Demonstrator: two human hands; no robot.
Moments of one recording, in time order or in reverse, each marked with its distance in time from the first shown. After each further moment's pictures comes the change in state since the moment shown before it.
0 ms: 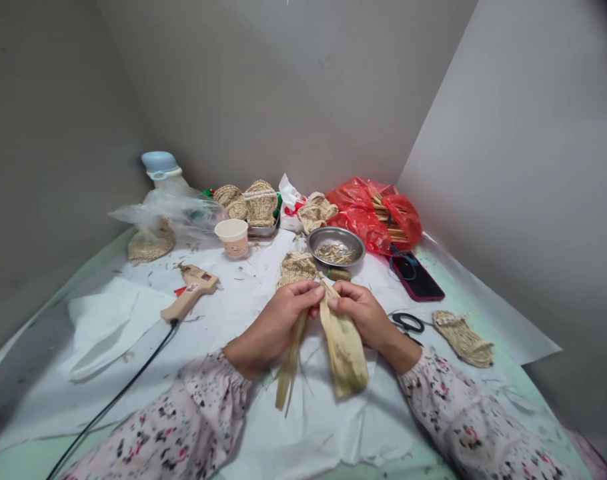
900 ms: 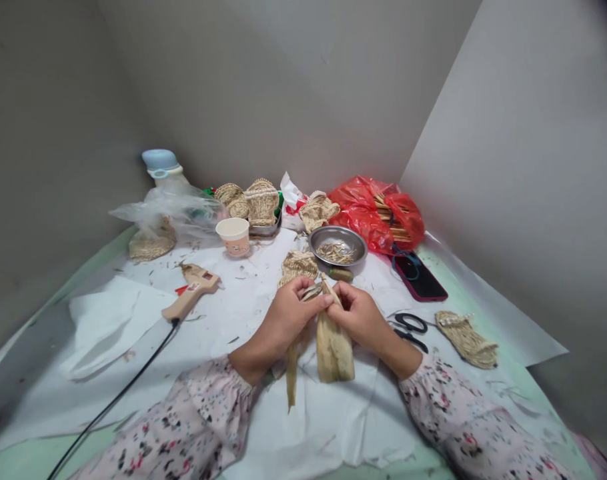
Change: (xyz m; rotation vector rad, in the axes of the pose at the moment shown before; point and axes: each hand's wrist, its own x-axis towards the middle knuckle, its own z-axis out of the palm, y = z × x) left_hand -0.002 0.002 0.007 0.377 0.257 0.095; right_hand 0.001 0.009 0.004 -0.572 0.195 -0.133
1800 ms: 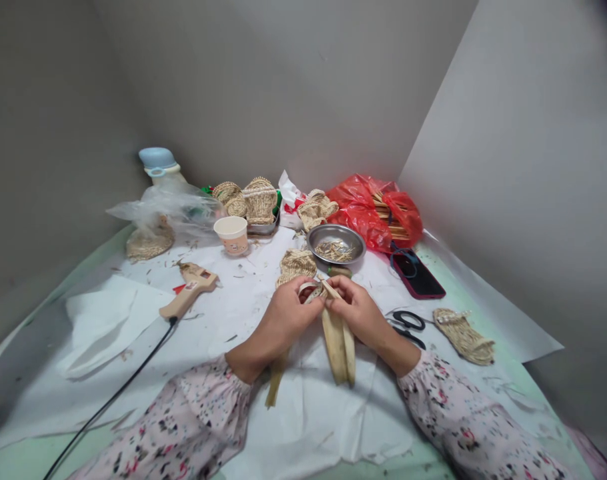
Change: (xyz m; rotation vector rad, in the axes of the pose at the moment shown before) left_hand 0.004 -0.004 -0.002 0.198 -0.019 0.114; right_hand 0.001 -0.005 -0.002 0.250 -0.056 0.052
